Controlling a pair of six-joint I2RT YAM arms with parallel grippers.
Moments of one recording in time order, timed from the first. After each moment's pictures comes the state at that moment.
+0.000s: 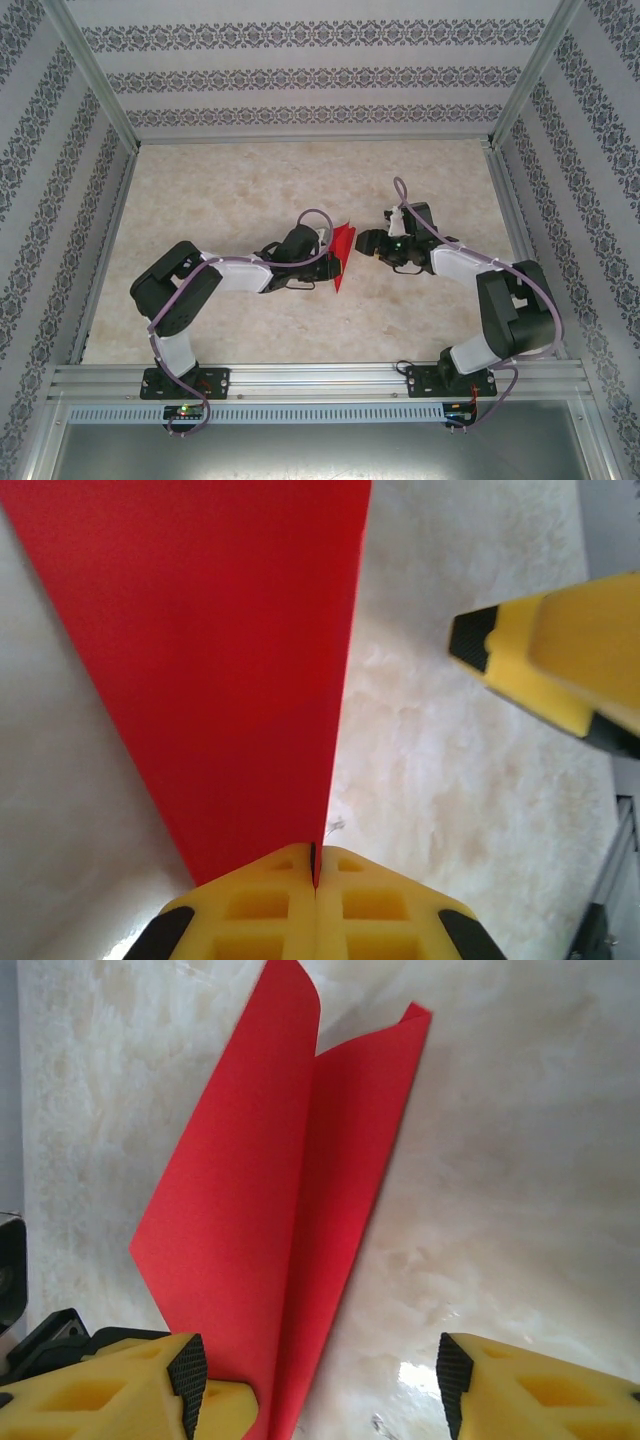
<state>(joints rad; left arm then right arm) -0.74 1.81 0.86 0.26 0.31 -0.83 0.27 1.52 0.70 -0.05 -0.57 0.61</state>
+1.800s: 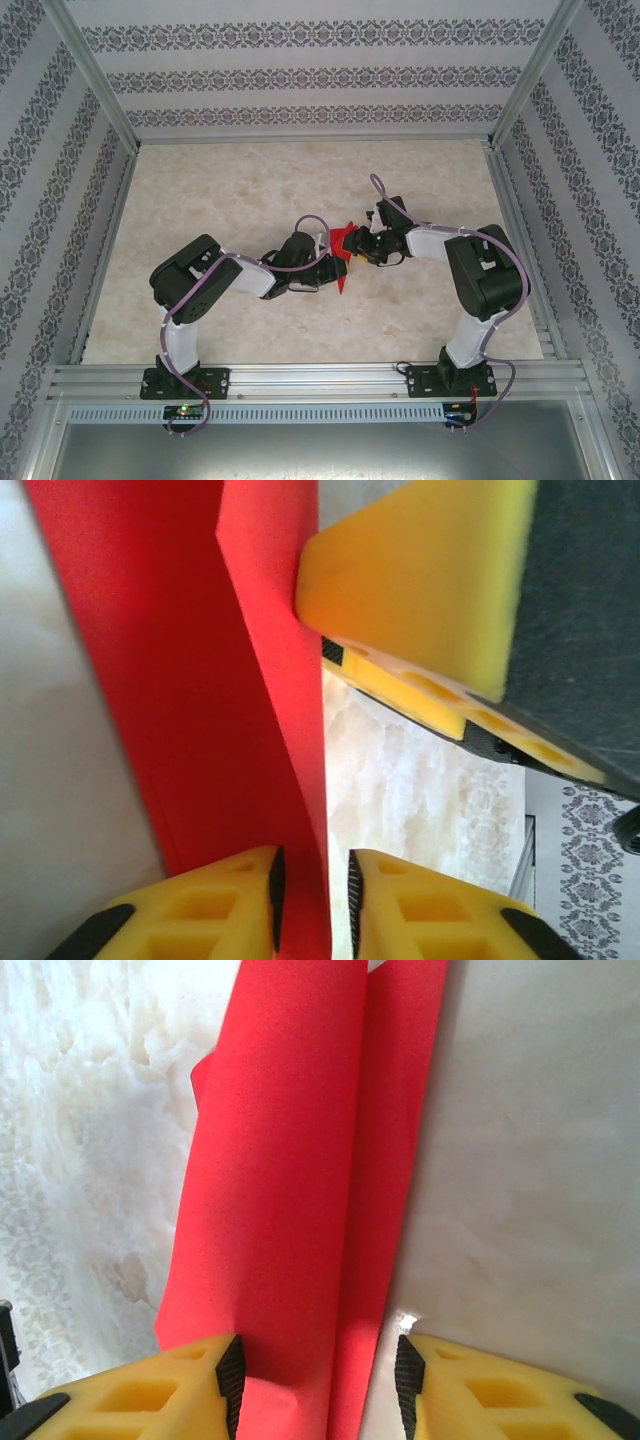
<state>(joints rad) -0.72 1.93 0.79 0.56 0.40 -1.03 0.34 1.79 0.88 -0.11 -0.54 0.70</state>
